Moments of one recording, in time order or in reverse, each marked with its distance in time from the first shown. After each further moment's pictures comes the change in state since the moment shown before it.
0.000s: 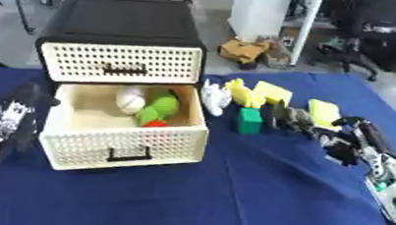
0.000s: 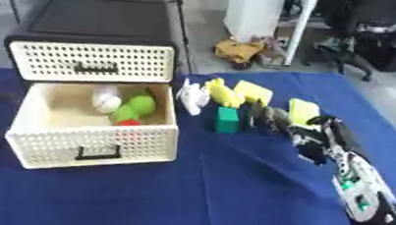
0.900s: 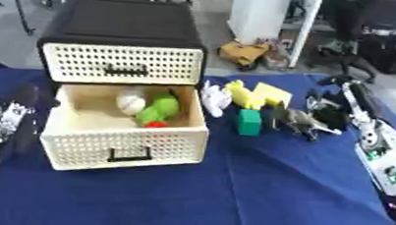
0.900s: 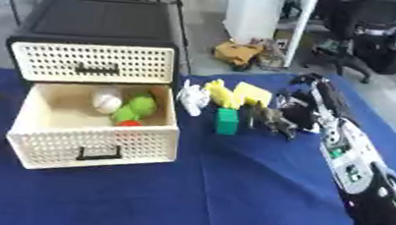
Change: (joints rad) left arm 0.000 -0.002 -0.006 0.000 0.005 -0.002 -0.006; right arm -0.126 -0.009 0.080 -0.161 -0.031 -0.018 0.040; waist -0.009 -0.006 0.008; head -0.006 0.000
